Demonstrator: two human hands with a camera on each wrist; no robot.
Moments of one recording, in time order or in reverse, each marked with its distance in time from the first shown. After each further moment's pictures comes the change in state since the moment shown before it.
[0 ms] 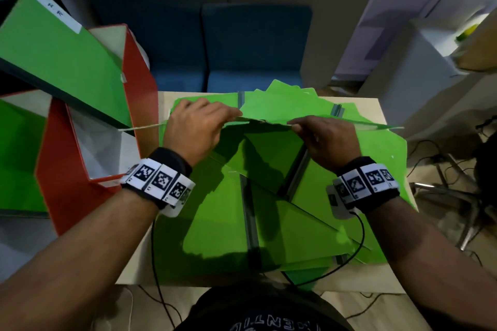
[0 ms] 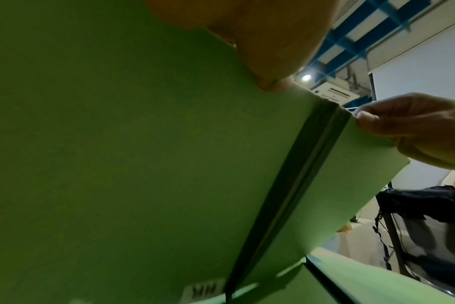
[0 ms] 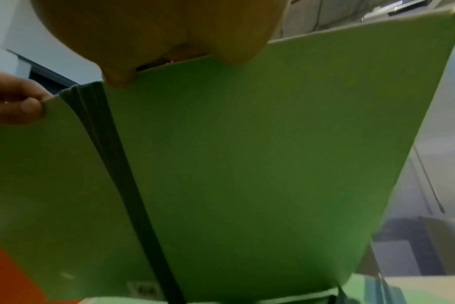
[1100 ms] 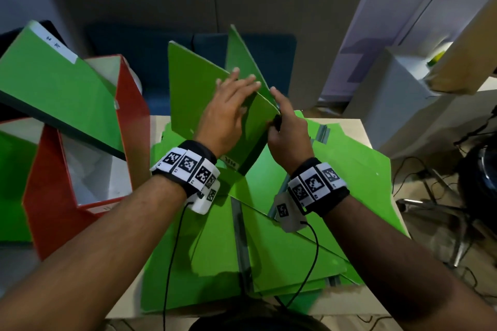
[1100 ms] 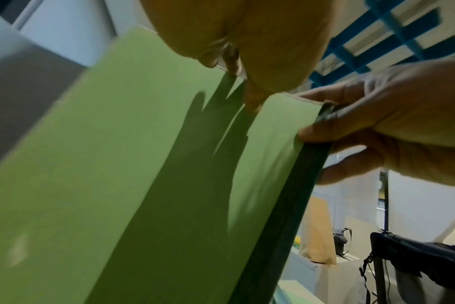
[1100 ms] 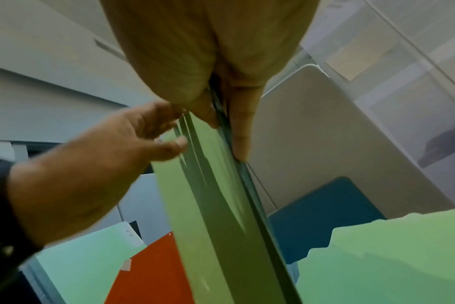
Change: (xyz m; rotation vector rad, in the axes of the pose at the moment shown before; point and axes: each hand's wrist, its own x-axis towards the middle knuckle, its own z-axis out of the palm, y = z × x) left_hand 0.074 0.021 0.029 -0.374 0.143 -0.069; right_hand 0.060 -0.048 0.012 0.354 0.035 0.605
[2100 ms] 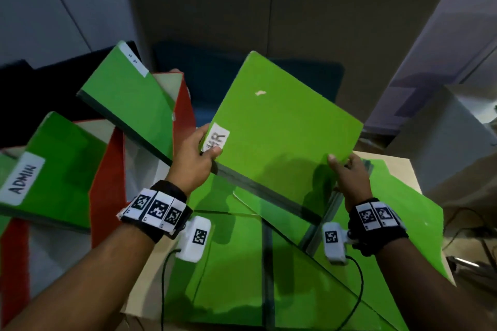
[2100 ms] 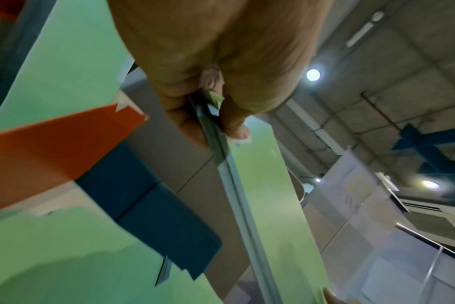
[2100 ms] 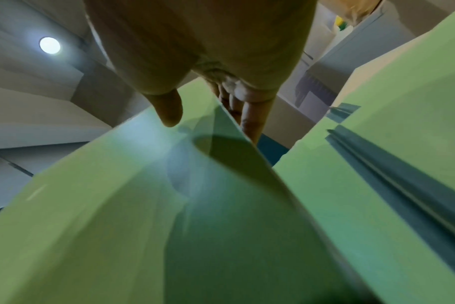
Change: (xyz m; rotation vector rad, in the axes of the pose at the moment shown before) left_hand -0.069 -0.034 -0.093 -0.343 0.053 -0.881; right_hand 0.025 0.093 0.006 0.428 0.016 0.459
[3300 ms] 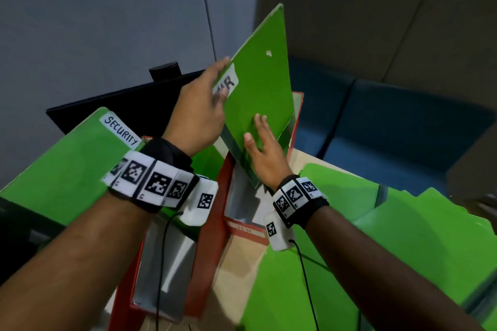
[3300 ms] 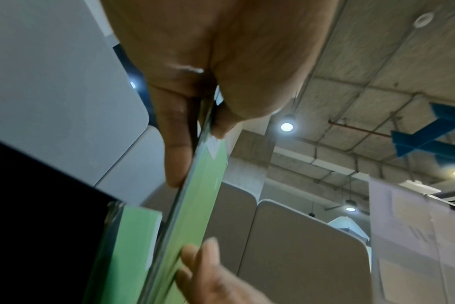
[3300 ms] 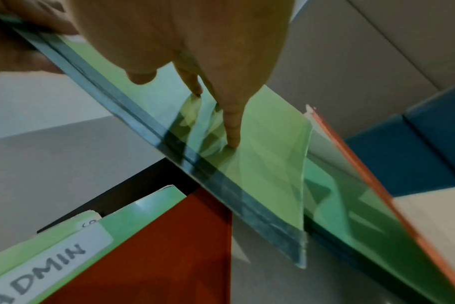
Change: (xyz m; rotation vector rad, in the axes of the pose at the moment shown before) left_hand 0.048 0.021 -0.224 0.441 0.423 0.243; right_hand -0.089 -0.106 0.379 -0.259 -0.827 -0.560
